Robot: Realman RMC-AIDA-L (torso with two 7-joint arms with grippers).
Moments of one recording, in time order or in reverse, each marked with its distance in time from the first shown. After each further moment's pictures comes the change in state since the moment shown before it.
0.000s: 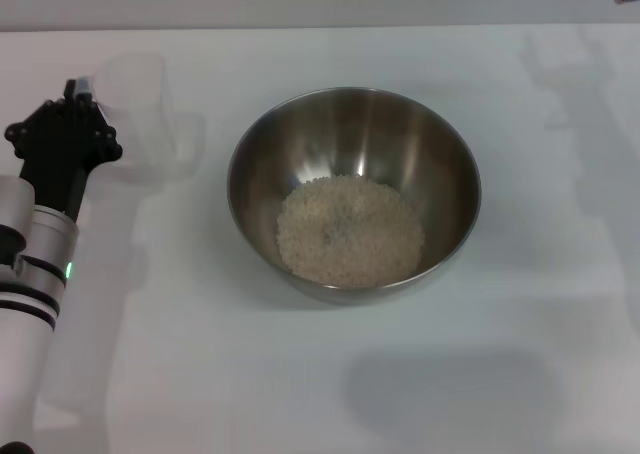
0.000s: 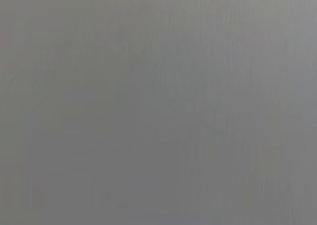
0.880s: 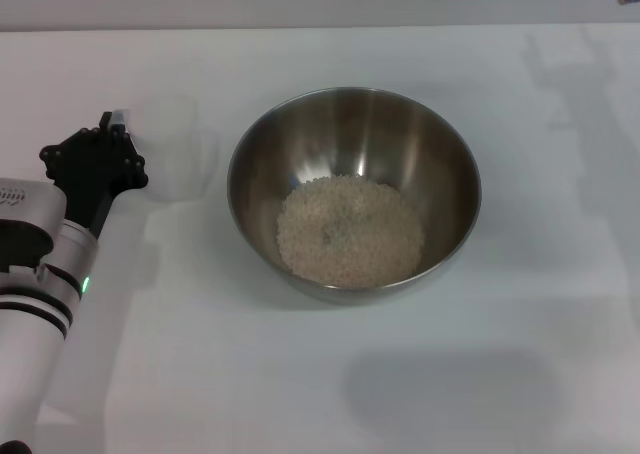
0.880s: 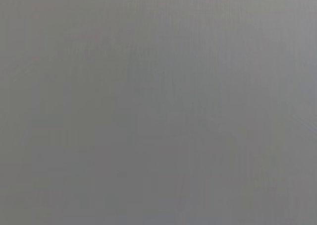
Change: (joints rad) left arm -0.024 0.001 0.041 0.036 0.008 -0.112 -0.010; right arm -0.001 -0.003 0.001 0.007 0.000 0.000 0.000
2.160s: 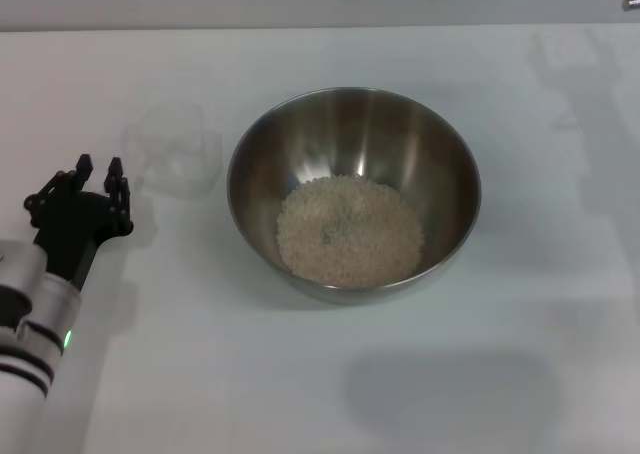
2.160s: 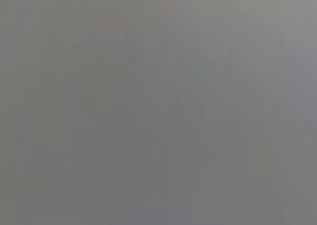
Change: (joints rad) left arm 0.088 0.010 0.066 -0.016 0.003 0.038 -0.007; right arm 0.002 0.000 0.004 0.025 0.005 0.010 -0.005
